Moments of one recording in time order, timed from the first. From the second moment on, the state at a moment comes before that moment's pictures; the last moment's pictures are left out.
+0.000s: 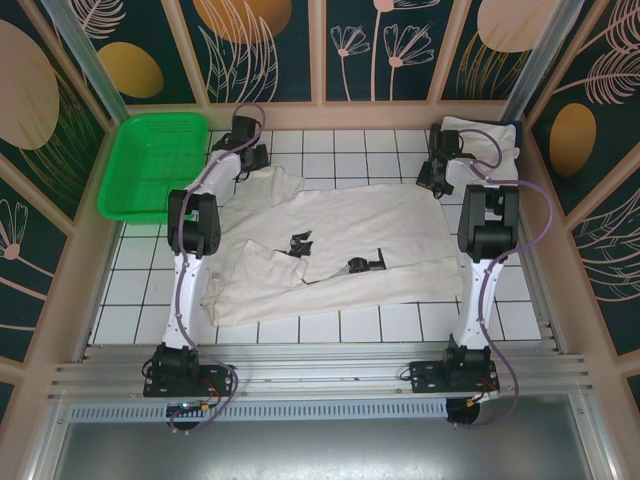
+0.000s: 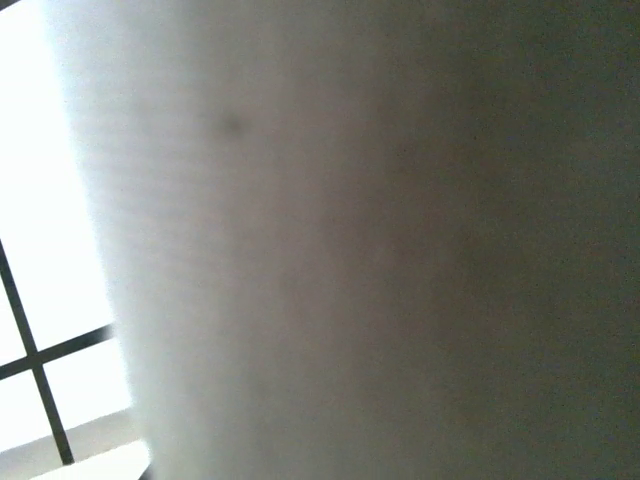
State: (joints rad) left arm -0.18 2.60 2.30 -0.58 0.00 -0.37; right arm 0.00 2.27 1.73 -0.51 0.01 0.34
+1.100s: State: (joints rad) left arm -0.17 1.86 1.54 -0.42 0.10 -0.37; right arm -0.04 2.15 1.60 -0.47 -0.05 0.24
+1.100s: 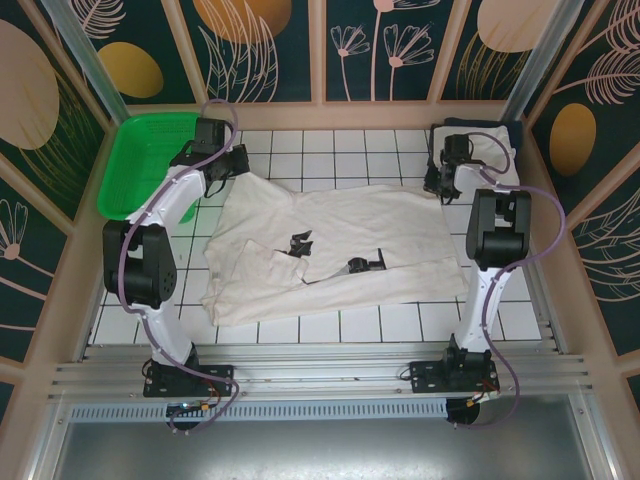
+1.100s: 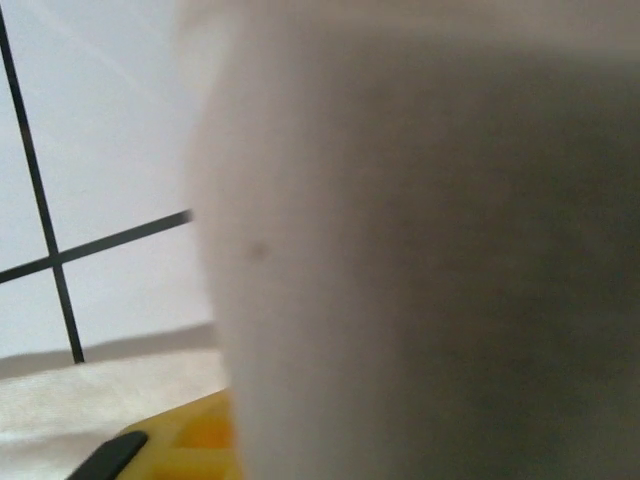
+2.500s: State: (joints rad) left arm -0.17 1.88 1.54 -0.42 0.13 -0.37; right arm 0.02 1.96 1.65 -0.67 -0.07 0.24
